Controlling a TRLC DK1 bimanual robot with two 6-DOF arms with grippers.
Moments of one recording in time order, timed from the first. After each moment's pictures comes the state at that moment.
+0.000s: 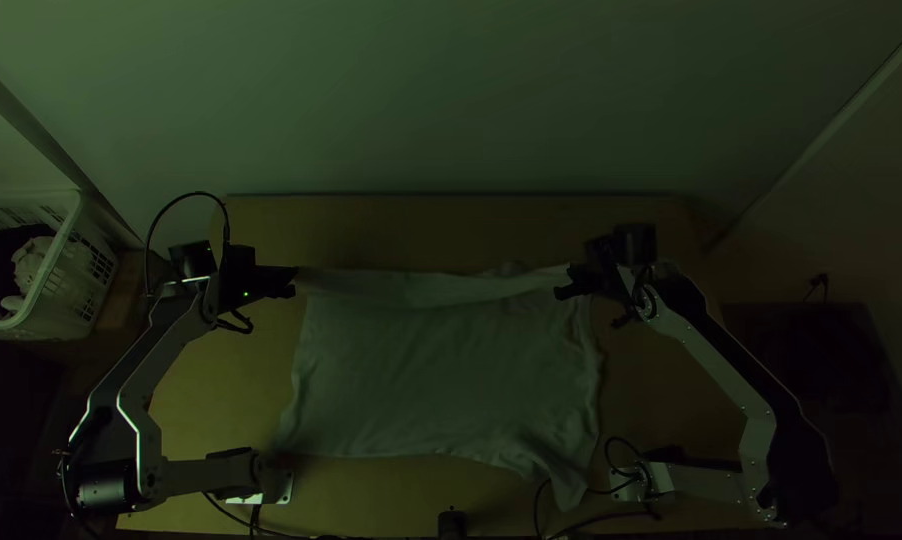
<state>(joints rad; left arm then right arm) 0.20 1.35 0.91 -0.22 0.56 0.19 0.29 1.37 1.04 -0.43 -0.13 -0.09</state>
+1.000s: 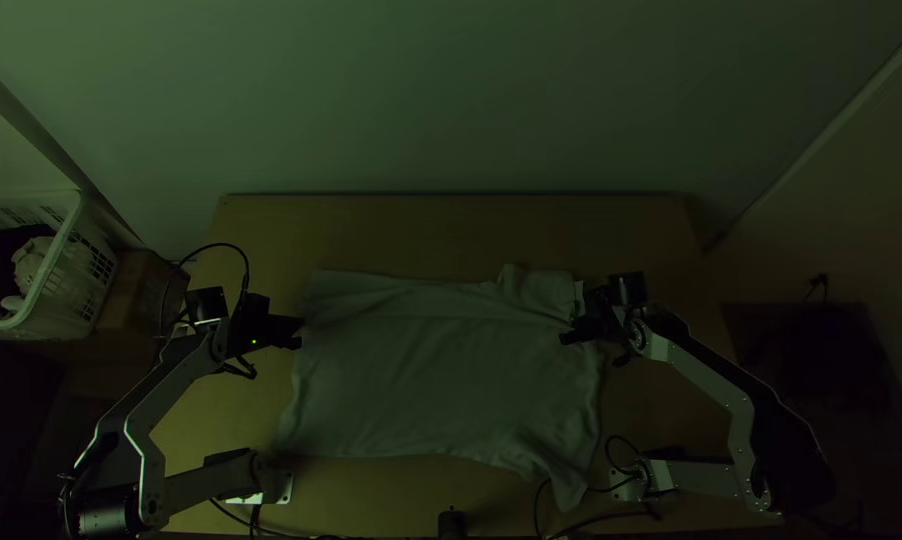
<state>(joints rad) 0.23 1.25 0.63 -0.26 0.55 0.38 0.22 1.41 0.72 -0.33 -0.17 -0.14</state>
